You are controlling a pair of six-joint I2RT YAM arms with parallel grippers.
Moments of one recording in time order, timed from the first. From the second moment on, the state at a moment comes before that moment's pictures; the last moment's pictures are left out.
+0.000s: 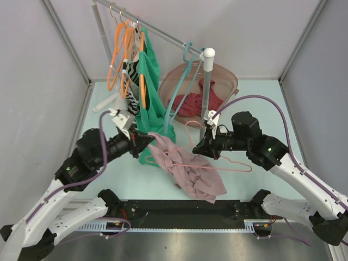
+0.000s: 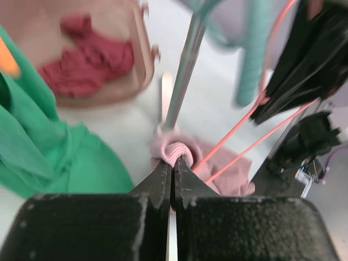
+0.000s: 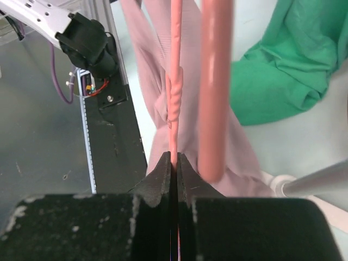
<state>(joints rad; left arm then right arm) -0.73 0.67 0.94 -0.48 0.14 -0.22 0.75 0.97 1.07 -0.51 -0.58 -0.03</state>
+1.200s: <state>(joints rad) -0.75 0.76 0.96 -0.52 0.00 -0.13 0.79 0.78 1.07 -0.60 -0.36 0.02</state>
